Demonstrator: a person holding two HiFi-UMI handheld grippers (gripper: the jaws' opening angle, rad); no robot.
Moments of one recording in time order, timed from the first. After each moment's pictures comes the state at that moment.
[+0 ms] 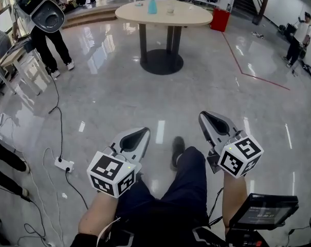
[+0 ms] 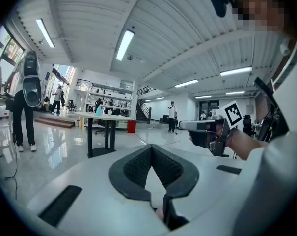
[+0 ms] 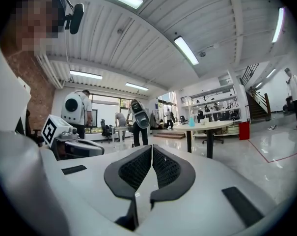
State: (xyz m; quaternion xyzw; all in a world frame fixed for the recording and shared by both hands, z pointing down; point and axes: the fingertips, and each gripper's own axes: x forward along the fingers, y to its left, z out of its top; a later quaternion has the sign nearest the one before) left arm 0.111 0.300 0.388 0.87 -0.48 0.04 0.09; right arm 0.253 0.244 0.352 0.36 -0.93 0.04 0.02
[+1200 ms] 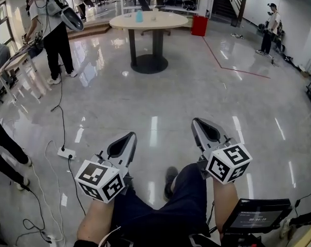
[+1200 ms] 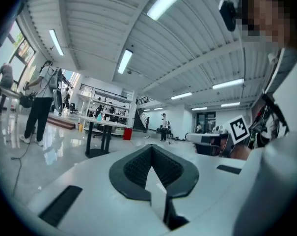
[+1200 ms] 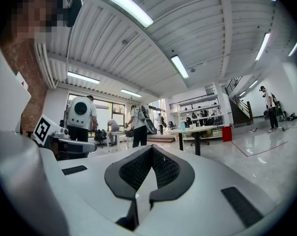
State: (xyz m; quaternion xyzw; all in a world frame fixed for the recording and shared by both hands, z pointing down) left arm 0.131 0.641 0.332 0.87 -0.48 -0.03 0.09; right arm 0.304 0.594 0.312 0.44 -0.90 0.04 -0.01
